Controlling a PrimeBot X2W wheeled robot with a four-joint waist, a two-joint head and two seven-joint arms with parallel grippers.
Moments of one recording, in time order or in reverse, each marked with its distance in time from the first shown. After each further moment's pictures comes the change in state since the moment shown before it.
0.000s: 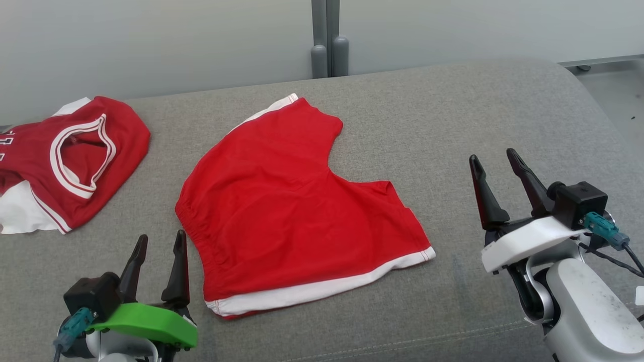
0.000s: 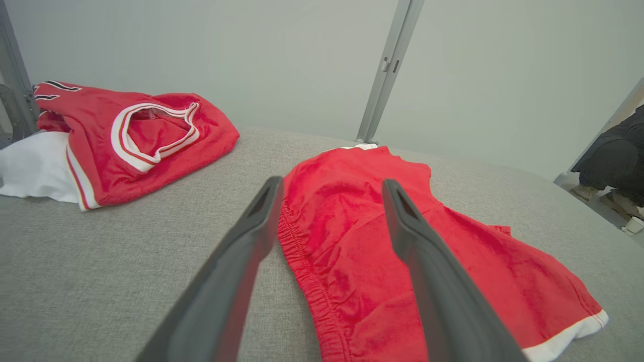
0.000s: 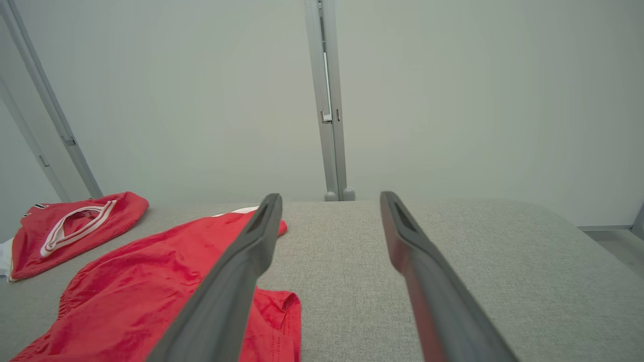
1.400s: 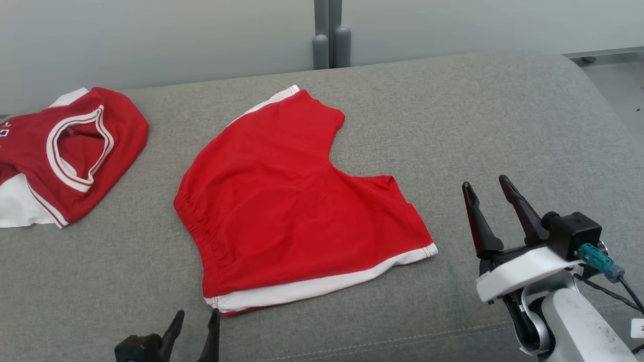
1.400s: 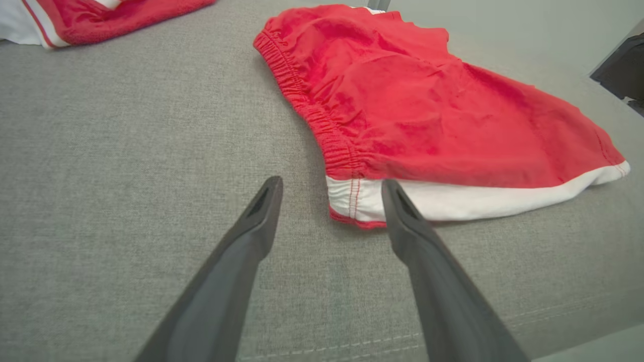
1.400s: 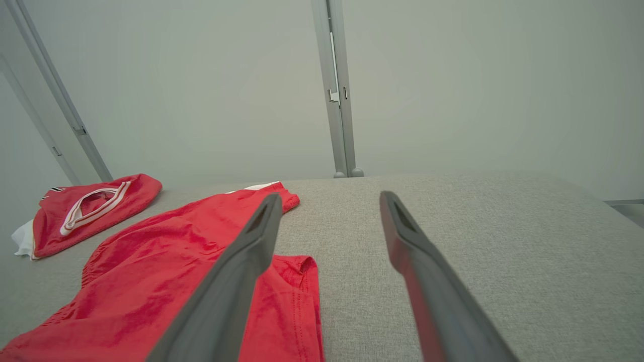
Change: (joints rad) left arm 0.146 -0.042 -0.039 0.098 0.076 -0.035 0.018; right arm 0.118 0.056 -0.052 -0.067 -0.059 0.035 0.000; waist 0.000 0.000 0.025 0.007
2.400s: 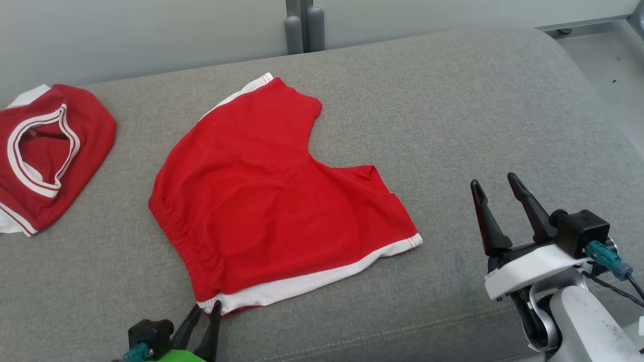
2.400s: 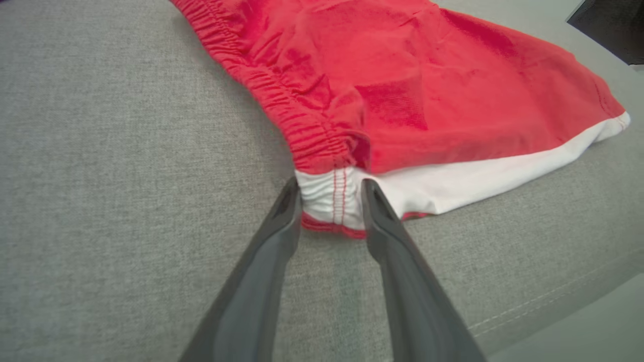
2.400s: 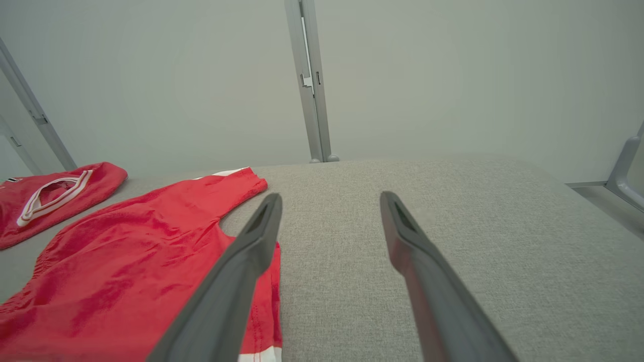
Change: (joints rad) left arm -0.101 -0.011 -0.038 0.164 0.030 -0.075 -0.007; right arm -0.005 0.001 -0.041 0.016 -0.034 0.037 0.000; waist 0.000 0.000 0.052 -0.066
